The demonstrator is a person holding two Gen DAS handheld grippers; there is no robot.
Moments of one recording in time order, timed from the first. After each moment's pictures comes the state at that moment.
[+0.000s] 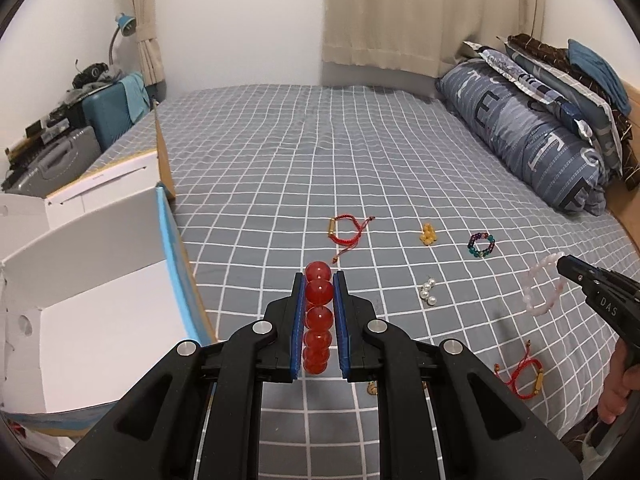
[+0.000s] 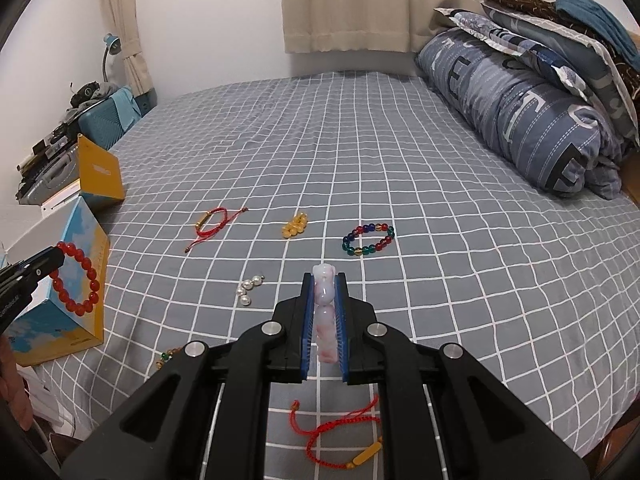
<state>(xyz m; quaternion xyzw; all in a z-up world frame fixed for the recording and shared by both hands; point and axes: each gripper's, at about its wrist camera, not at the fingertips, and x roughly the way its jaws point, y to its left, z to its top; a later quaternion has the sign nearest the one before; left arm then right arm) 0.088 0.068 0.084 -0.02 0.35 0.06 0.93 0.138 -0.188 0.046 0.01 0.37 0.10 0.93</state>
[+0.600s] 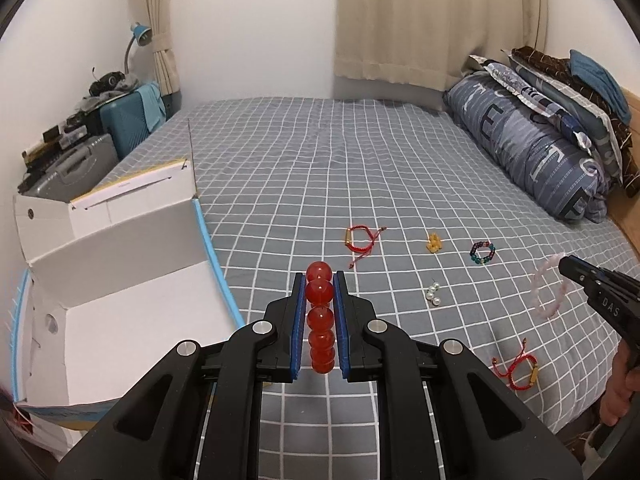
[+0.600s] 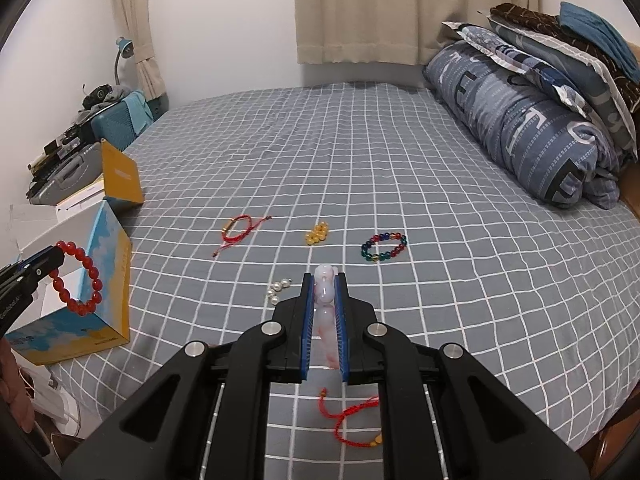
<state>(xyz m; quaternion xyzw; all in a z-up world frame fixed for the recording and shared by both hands) 0.052 0.081 0.115 -0.02 0.34 0.07 0.94 0.111 -0.165 0.077 0.00 0.35 0.11 0.93</state>
